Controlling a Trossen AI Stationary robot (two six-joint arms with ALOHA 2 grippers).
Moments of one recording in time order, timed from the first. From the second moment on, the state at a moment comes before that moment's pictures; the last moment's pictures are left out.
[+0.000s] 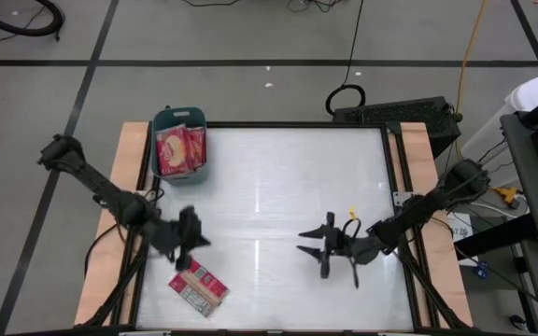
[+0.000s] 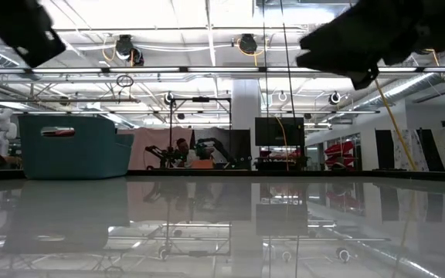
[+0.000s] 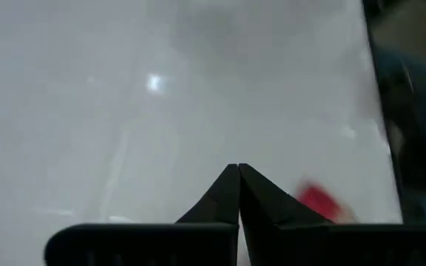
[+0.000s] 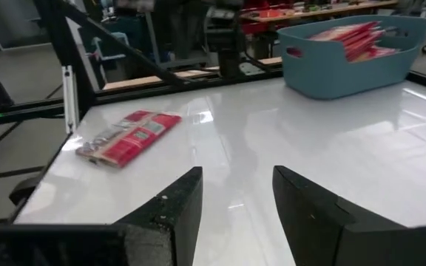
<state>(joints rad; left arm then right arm) -0.62 1.02 0.70 -0.49 -0.33 -0.69 0.58 1.51 0.49 0.75 0.71 0.33</state>
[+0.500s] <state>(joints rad) -0.96 1.41 0.70 -0.35 -0.20 -0.85 0.55 1.73 0.66 0.76 0.66 0.29</state>
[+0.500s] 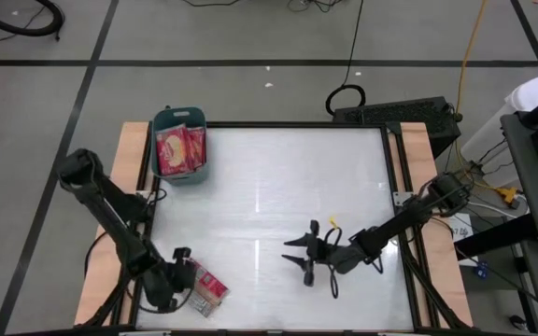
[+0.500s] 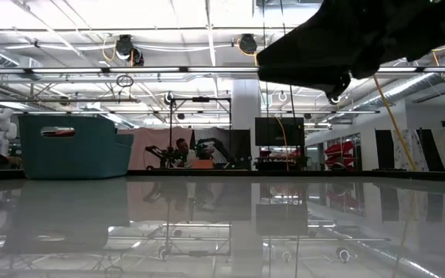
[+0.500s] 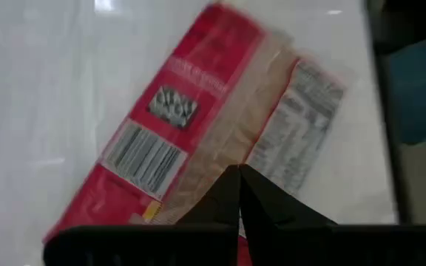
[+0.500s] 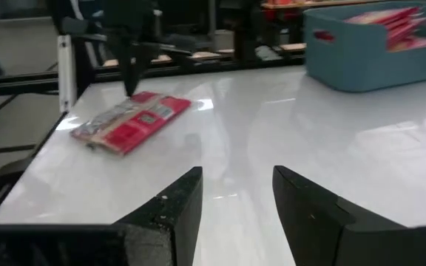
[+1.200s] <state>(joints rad) -0.64 1.63 0.70 -0.06 -0.64 -0.63 0.54 1.86 0.90 0.51 0.60 0.18</state>
